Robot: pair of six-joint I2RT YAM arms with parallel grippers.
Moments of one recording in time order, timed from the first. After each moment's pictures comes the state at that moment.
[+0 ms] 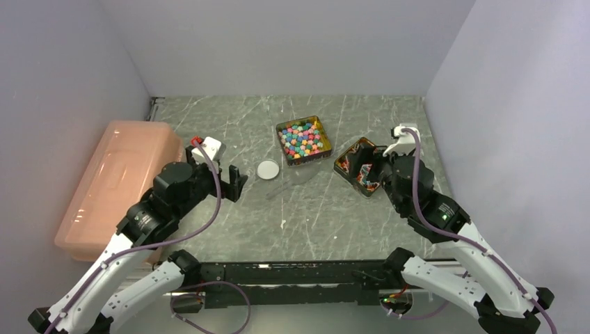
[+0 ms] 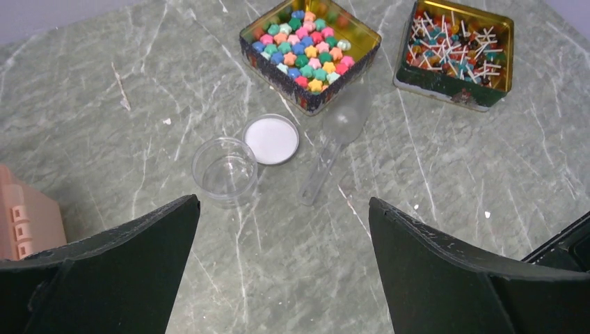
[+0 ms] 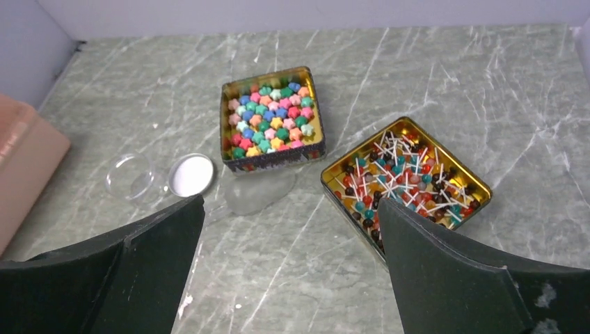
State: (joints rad) left arm -0.64 0.68 0.92 -0.54 -0.12 -0.11; right arm 0.76 0.75 1.02 -0.52 0.55 0.32
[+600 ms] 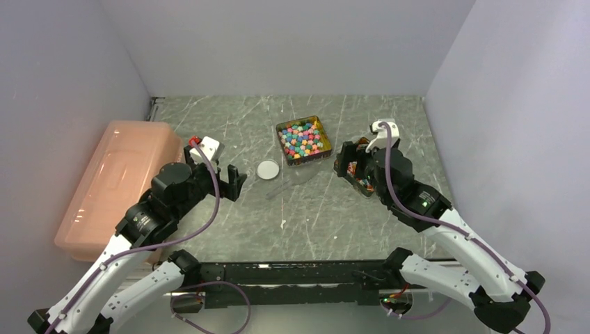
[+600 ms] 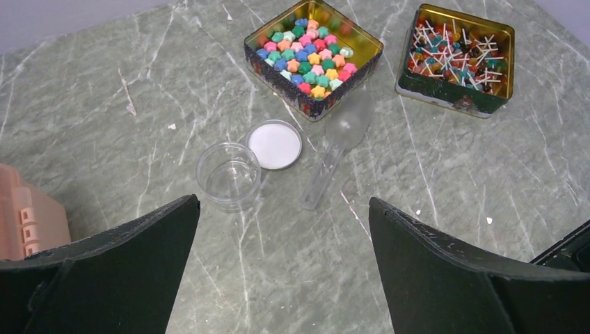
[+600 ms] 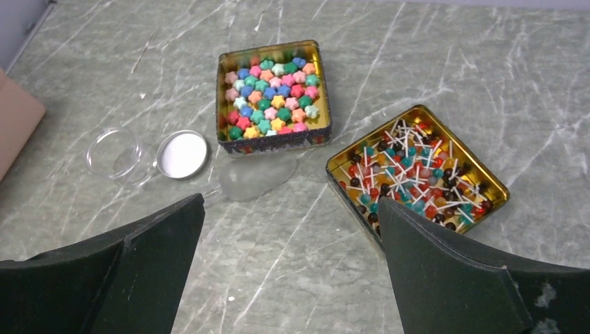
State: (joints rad) left arm -0.64 0.67 0.92 -0.52 -0.13 -0.10; right arm 0.76 0.84 1.01 -0.50 0.52 0.31
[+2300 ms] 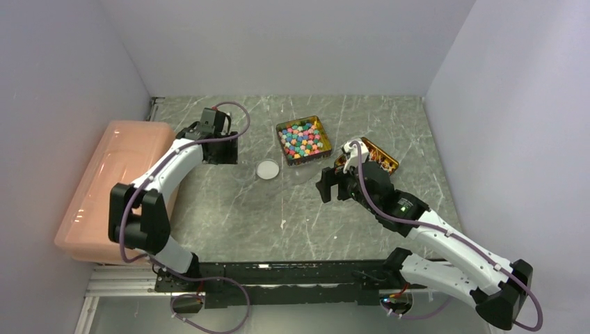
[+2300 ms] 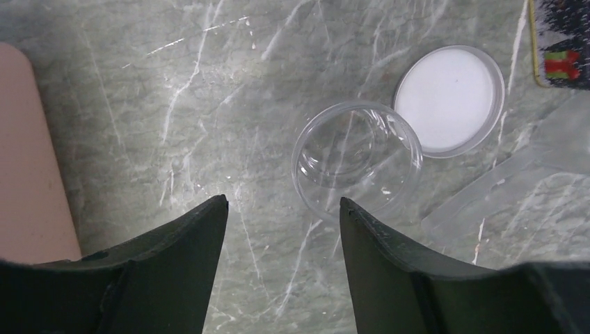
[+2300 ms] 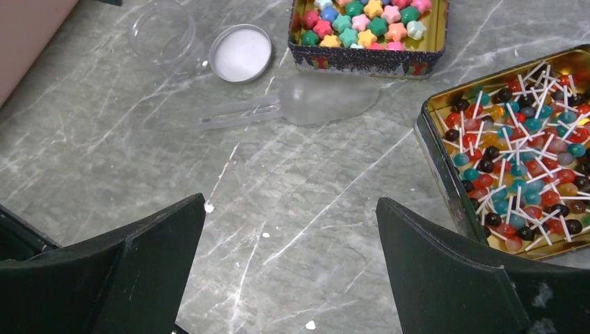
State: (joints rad) left arm -0.26 1.53 1.20 -0.66 -0.08 -0.23; right arm 0.80 0.87 0.78 -0.37 0.24 0.31
